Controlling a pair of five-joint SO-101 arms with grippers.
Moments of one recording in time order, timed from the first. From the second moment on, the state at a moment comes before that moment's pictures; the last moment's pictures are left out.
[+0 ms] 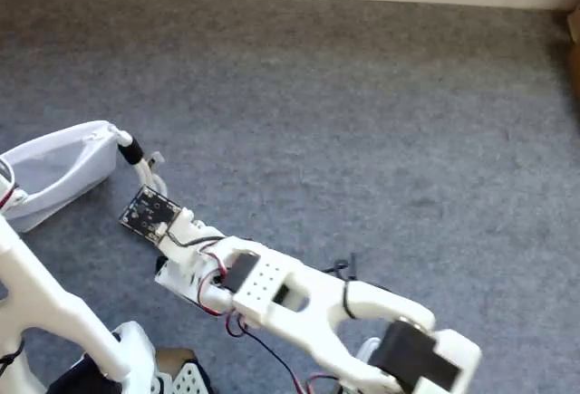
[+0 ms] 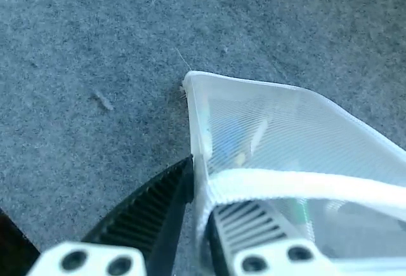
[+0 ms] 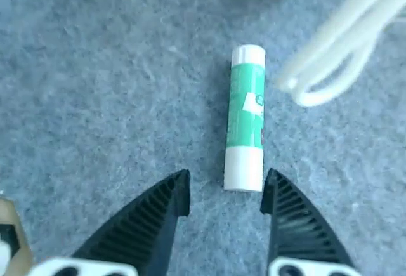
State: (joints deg) left arm -46.8 -29.6 1.1 97.1 12.7; right arm -63.8 -4.9 42.4 16.4 4.4
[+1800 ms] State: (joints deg) left arm -42.0 -29.7 2.3 97.1 12.8; right arm -50.9 -27.8 43.6 26.3 4.4
